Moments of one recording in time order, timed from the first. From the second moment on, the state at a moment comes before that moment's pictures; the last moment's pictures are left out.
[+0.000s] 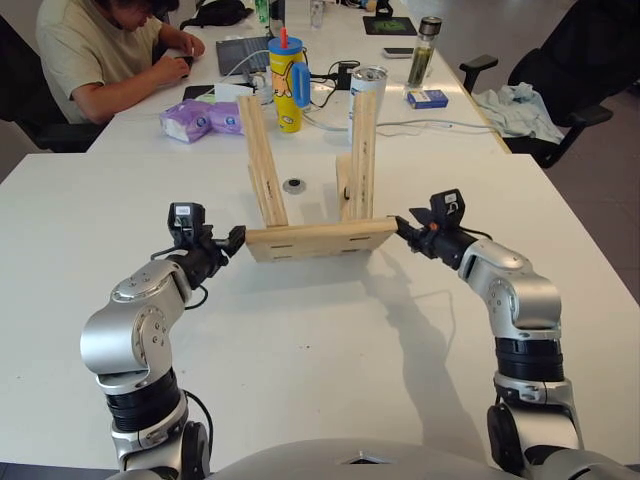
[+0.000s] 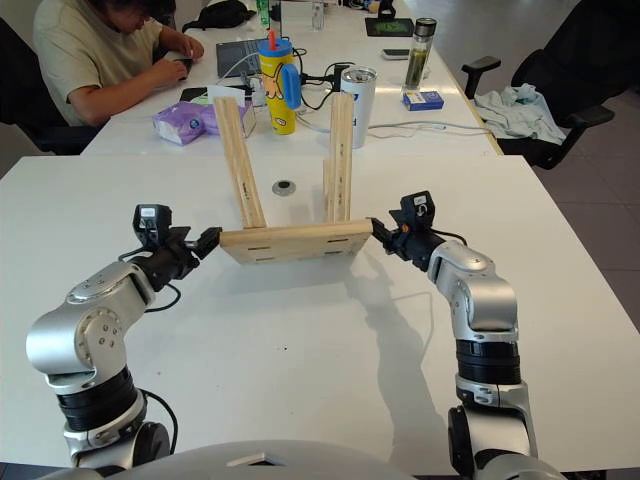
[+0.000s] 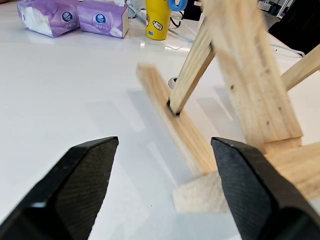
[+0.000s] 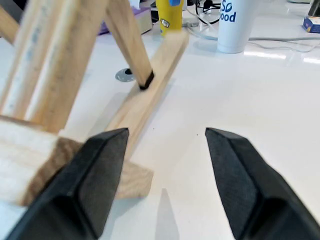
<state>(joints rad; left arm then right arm) -0.27 0.12 0.29 -0.63 -0.20 1.30 -0.28 -0.36 -0.32 -0.14 -0.12 0.28 0.79 0.48</state>
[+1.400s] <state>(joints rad) -0.21 0.69 0.04 0.18 -0.25 -0.02 -1.18 -0.38 -0.40 0.03 0.33 0.07 0.43 0.47</state>
